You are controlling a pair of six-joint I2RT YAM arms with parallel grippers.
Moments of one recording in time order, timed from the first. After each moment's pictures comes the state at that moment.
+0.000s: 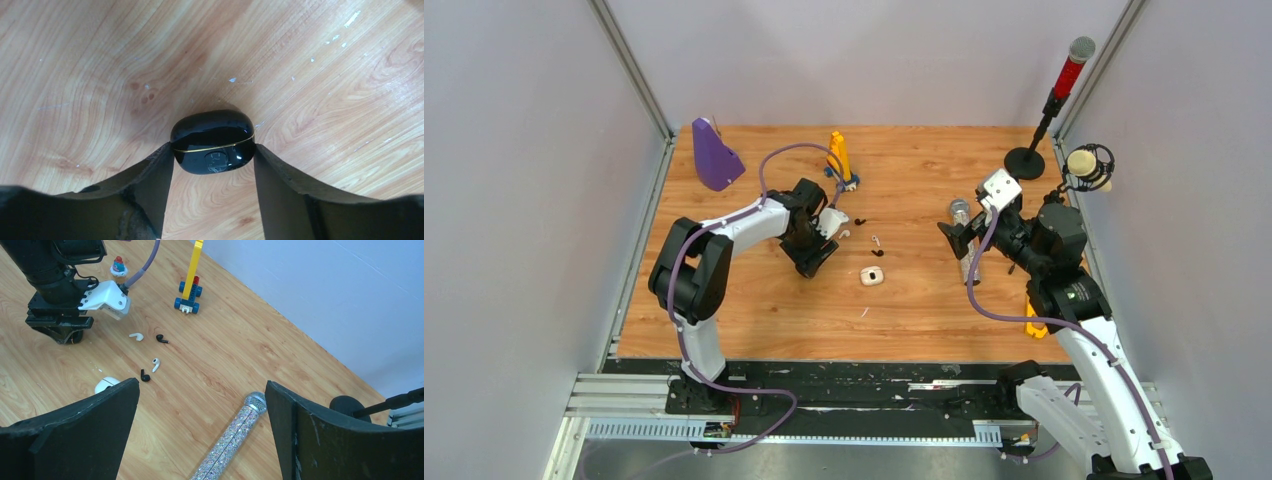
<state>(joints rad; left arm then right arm) -0.50 1.86 1.26 -0.74 0.15 0.35 0.27 0.78 0.88 -0.25 -0.38 -0.33</state>
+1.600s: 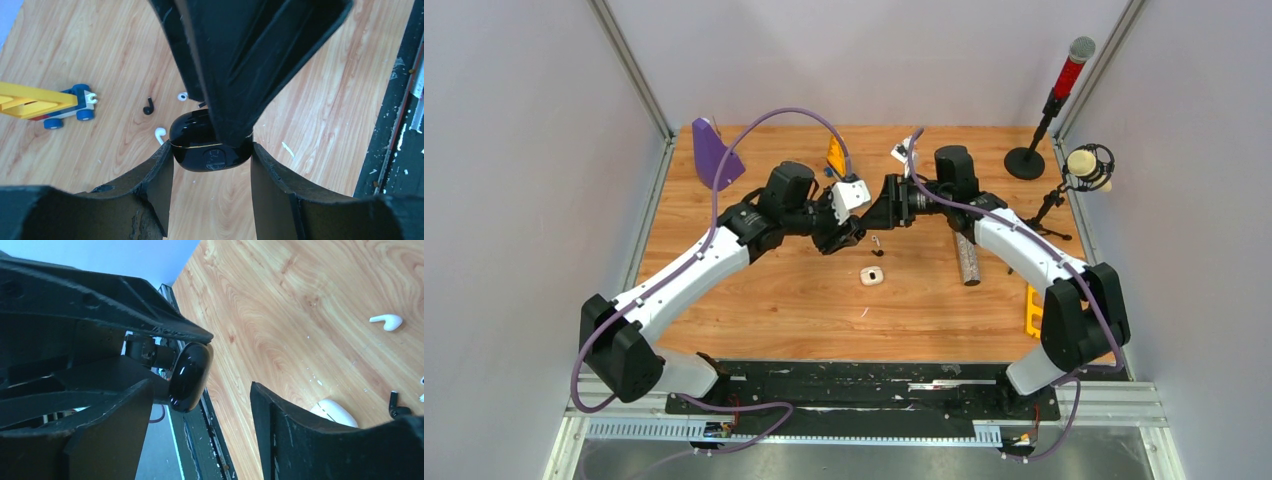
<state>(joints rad) -0.67 1.36 1.22 -0.46 0.41 0.42 0.42 1.54 1.16 -0.06 -0.94 0.49</state>
